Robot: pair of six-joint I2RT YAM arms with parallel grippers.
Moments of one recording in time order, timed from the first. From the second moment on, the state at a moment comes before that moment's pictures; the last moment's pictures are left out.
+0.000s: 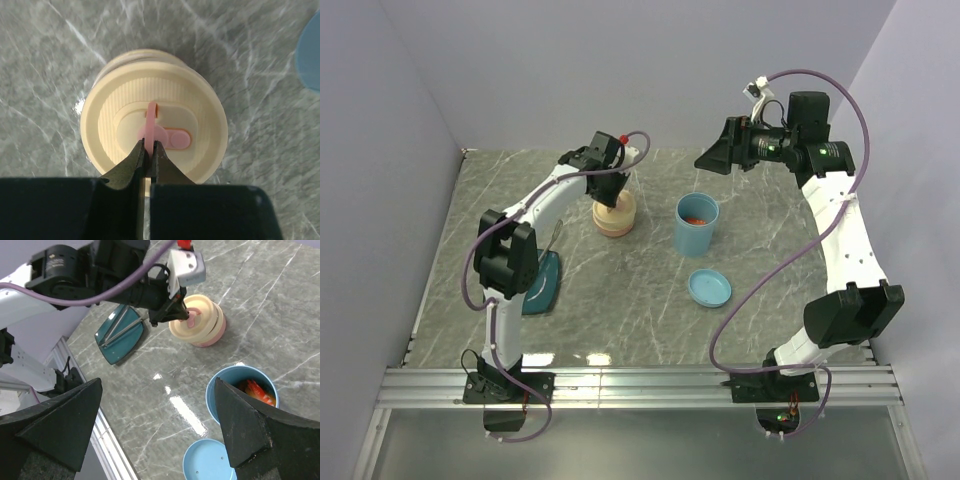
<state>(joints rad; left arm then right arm) -0.46 2.08 1.88 -0.75 0.06 0.09 0.08 1.57 1.80 -0.75 -0.88 0.11</state>
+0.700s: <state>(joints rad) -0.49 2.11 1.88 -0.72 -0.05 0.09 0.07 1.58 1.80 -0.75 -0.90 0.12</state>
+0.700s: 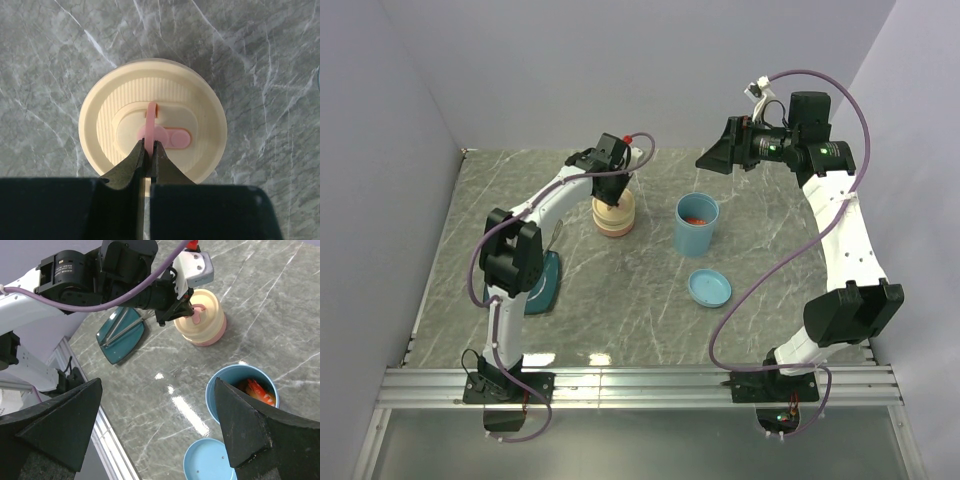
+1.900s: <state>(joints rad) -0.49 2.12 1.81 -0.71 0.08 0.37 0.05 1.61 1.80 -0.80 -0.93 0.09</state>
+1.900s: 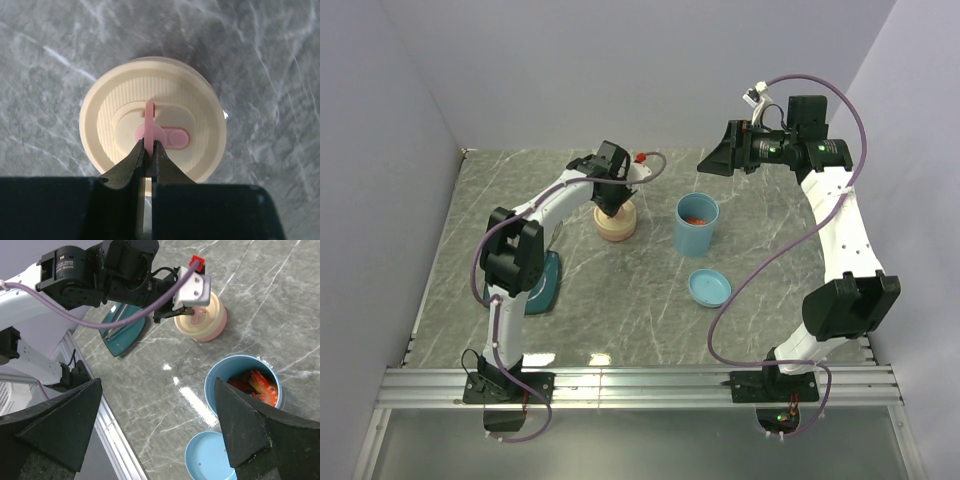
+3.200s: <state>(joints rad) -0.49 2.13 1.92 -0.89 0.18 0.61 0.04 1.65 1.82 -0.85 -0.98 0.06</state>
